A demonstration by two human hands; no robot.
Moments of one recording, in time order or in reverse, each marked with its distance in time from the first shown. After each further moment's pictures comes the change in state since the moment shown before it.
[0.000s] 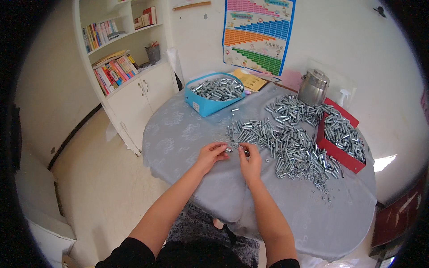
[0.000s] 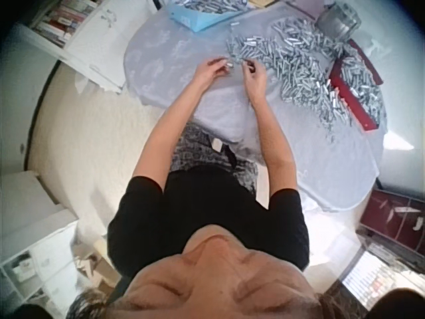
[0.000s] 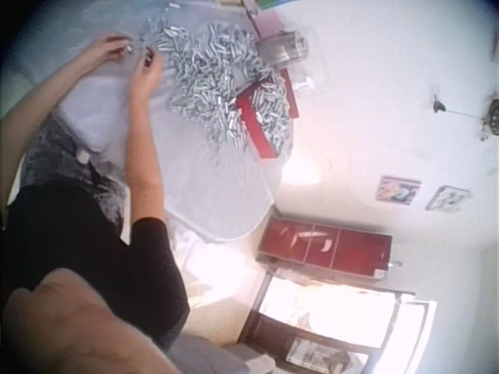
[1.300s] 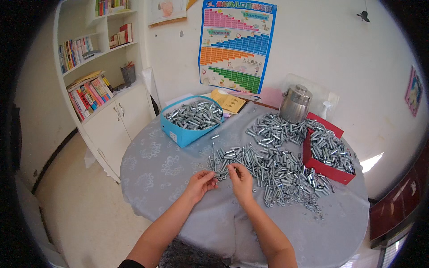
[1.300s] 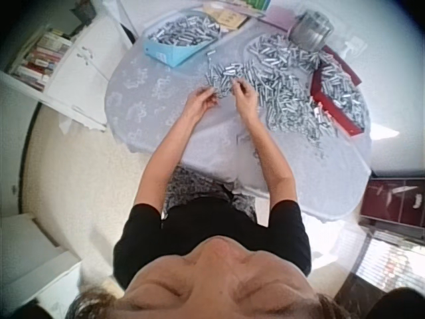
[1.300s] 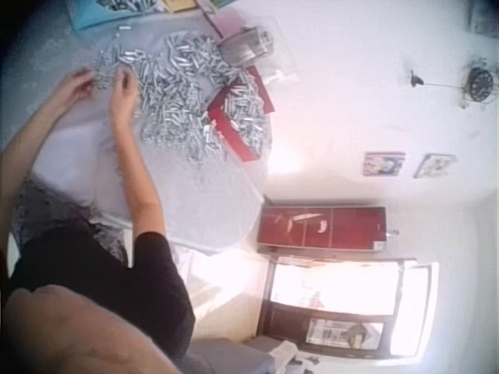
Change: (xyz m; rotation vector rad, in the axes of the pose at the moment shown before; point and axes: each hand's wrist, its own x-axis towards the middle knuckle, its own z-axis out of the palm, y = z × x) left_hand 0.041 -0.006 0.002 -0.189 -0.106 -0.141; right_hand 0.046 0.016 -0.001 0.223 0.003 0.193
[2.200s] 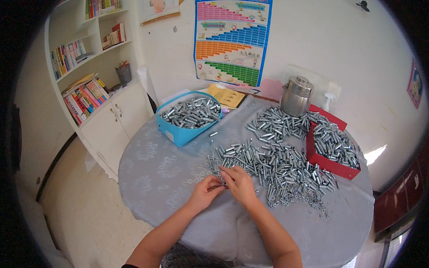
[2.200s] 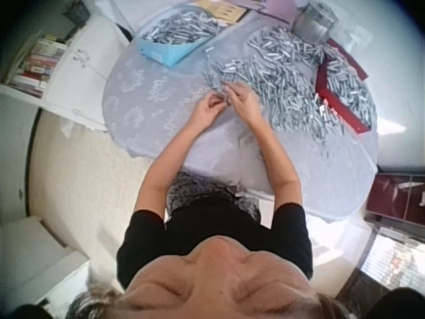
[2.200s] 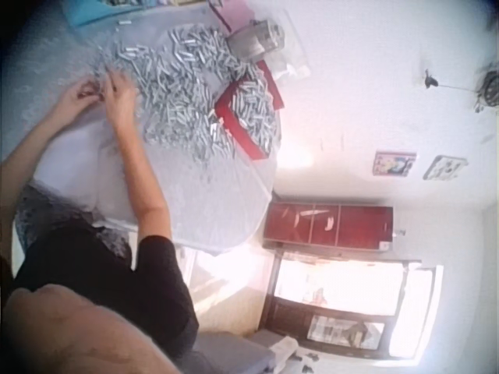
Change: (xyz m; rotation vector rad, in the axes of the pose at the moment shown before) left_hand -0.016 -0.013 0.015 0.586 -0.167 0.277; right_hand 0.000 -0.029 -0.008 -0.506 -0.313 -0.181
